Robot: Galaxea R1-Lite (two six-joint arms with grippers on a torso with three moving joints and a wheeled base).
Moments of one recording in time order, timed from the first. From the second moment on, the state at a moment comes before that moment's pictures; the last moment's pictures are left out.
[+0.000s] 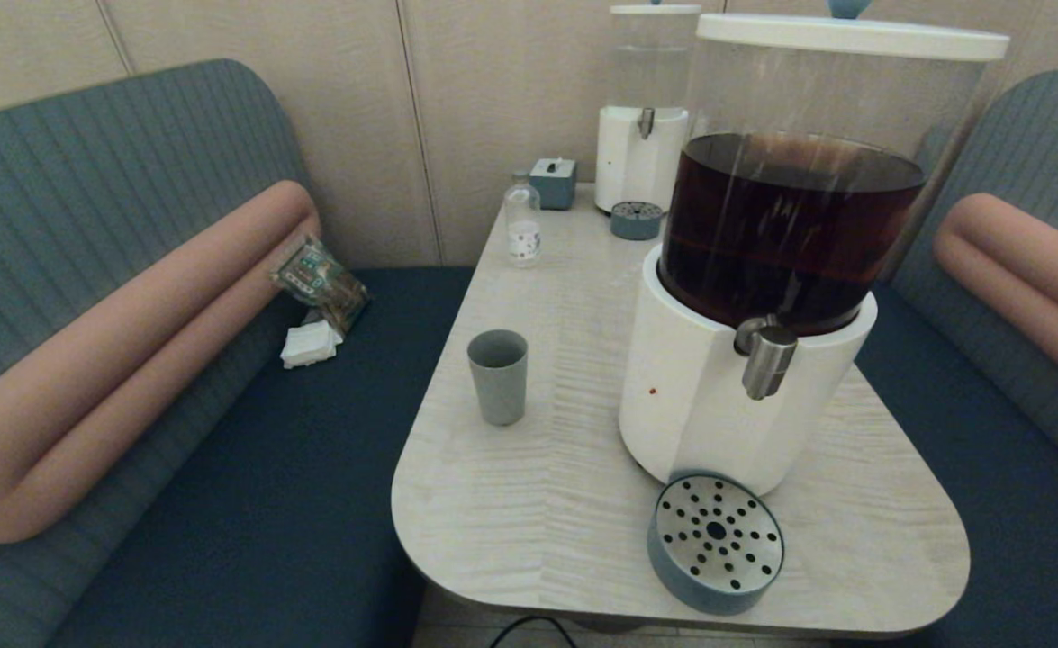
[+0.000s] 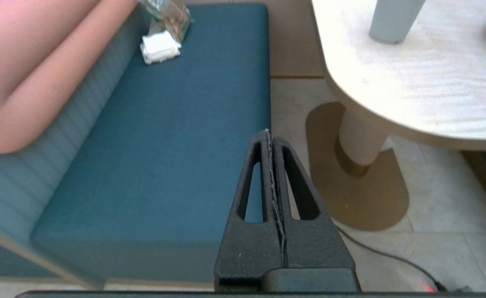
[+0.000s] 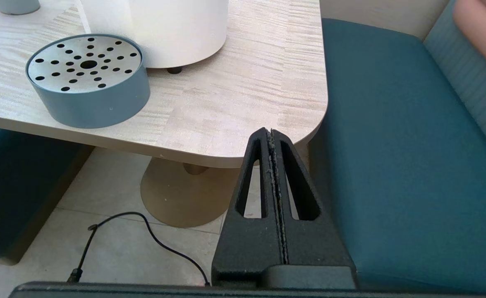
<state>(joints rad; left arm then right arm) 0.00 0.00 -0.01 0.02 -0.02 0.00 0.01 0.00 0.00 0.01 0.01 -0.06</state>
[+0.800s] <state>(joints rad) 0.00 0.00 0.00 0.00 -0.01 0.00 0.01 0.00 0.00 0.01 0.01 -0.06</state>
